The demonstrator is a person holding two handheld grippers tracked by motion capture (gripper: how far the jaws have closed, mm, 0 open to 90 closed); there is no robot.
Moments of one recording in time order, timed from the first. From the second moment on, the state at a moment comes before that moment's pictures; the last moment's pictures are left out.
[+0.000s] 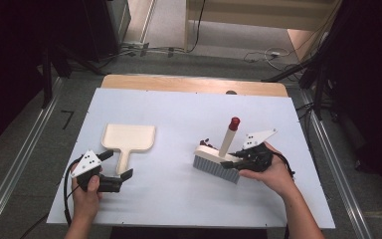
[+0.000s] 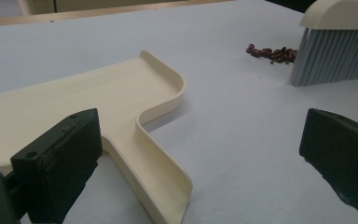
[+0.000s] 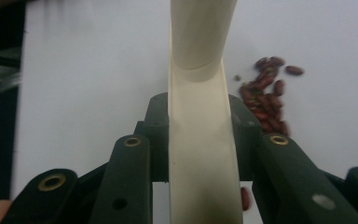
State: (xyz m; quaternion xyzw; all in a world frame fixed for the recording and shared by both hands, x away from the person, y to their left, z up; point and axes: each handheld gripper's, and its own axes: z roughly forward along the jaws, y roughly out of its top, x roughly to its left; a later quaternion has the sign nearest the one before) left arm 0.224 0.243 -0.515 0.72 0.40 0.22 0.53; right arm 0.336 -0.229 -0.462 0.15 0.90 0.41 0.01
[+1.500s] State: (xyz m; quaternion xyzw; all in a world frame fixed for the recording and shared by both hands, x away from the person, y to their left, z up) left arm 0.224 0.243 -0.515 0.72 0.40 0.21 0.52; right arm 0.318 -0.272 -0.447 0.46 0.78 0.33 0.26
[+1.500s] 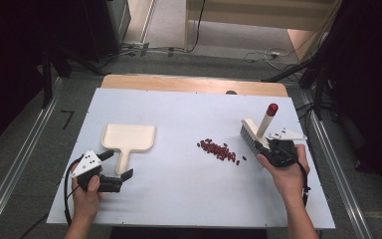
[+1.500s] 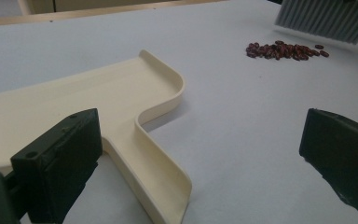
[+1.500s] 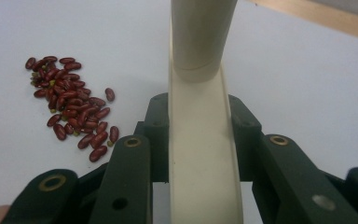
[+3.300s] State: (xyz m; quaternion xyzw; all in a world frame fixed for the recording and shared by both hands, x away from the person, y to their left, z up) left arm 0.225 0.244 -0.513 0.72 0.41 0.22 0.52; right arm 0.303 -0.292 -0.431 0.43 0.72 0.50 0.22
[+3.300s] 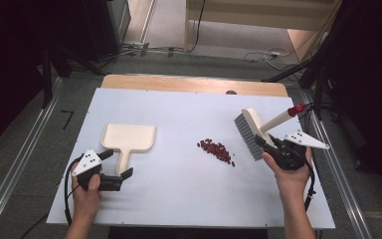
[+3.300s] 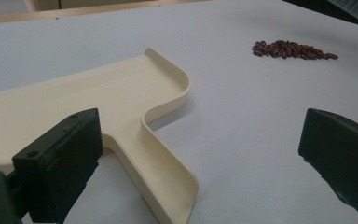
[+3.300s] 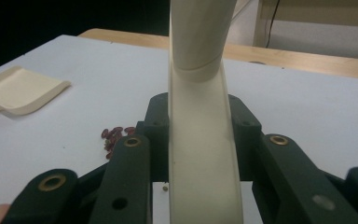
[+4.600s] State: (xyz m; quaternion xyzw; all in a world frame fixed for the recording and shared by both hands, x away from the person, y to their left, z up) left arm 0.267 0.212 -0.503 0.71 0.58 0.21 0.34; right arm 0.302 -0.321 -0.442 0.43 0.70 0.52 0.21
